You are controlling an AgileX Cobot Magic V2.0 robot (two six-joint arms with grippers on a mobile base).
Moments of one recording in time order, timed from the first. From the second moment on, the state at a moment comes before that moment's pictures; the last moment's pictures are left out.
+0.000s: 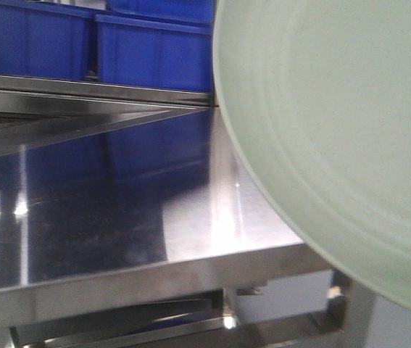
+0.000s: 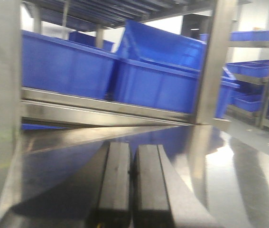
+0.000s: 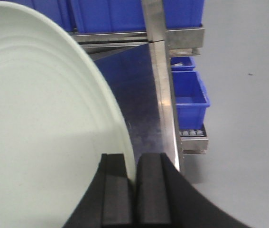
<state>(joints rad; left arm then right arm) -0.13 0.00 0.01 0.08 -0.04 -0.18 0.37 0.13 -0.35 -0.03 0.49 0.31</state>
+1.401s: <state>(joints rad) -0.13 0.00 0.01 0.08 -0.04 -0.18 0.37 0.13 -0.35 -0.03 0.50 0.31</state>
